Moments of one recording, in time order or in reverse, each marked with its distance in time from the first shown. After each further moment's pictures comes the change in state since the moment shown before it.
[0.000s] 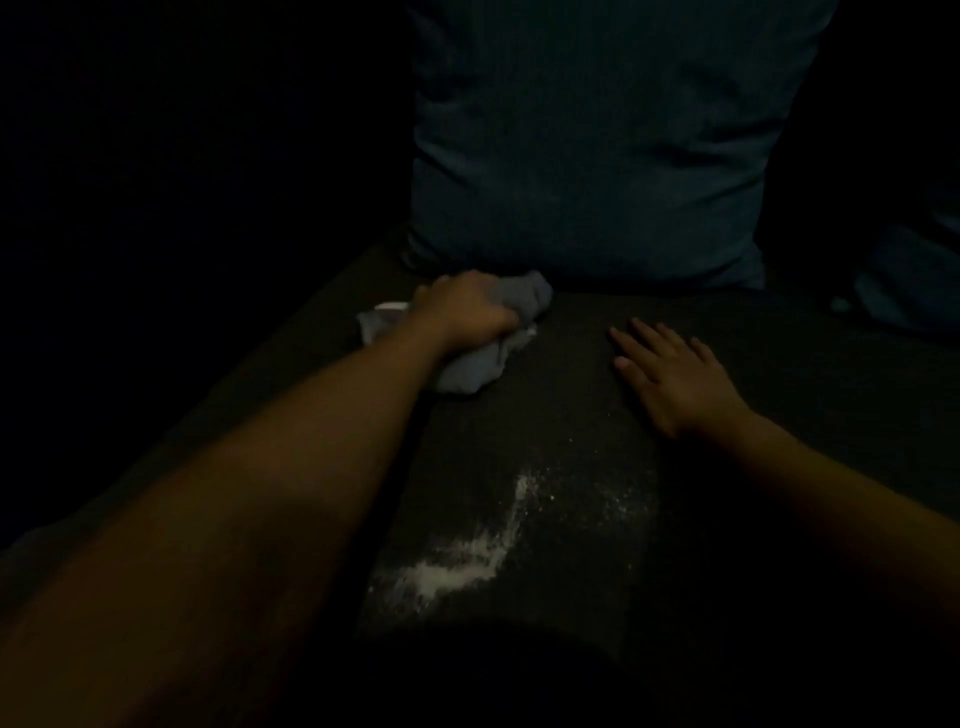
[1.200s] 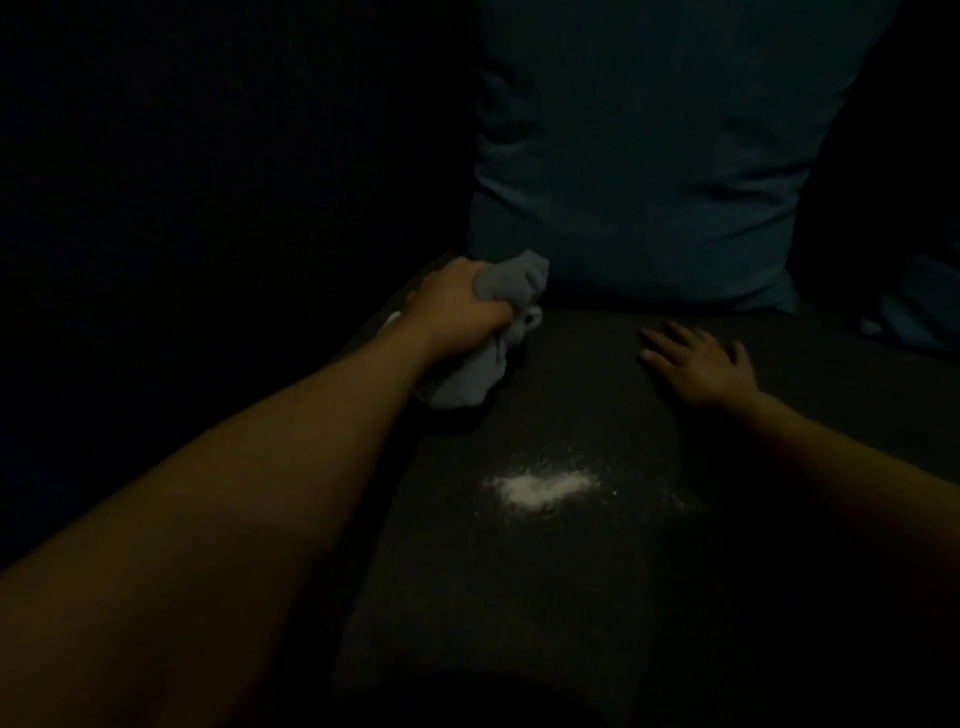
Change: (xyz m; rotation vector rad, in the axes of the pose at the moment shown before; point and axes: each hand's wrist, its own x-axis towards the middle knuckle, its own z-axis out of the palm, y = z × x) left_hand -0.072 -0.031 -0.066 -0.177 0.146 0.084; right_hand 0.021 -0.020 -0.012 0.059 -0.039 0.143
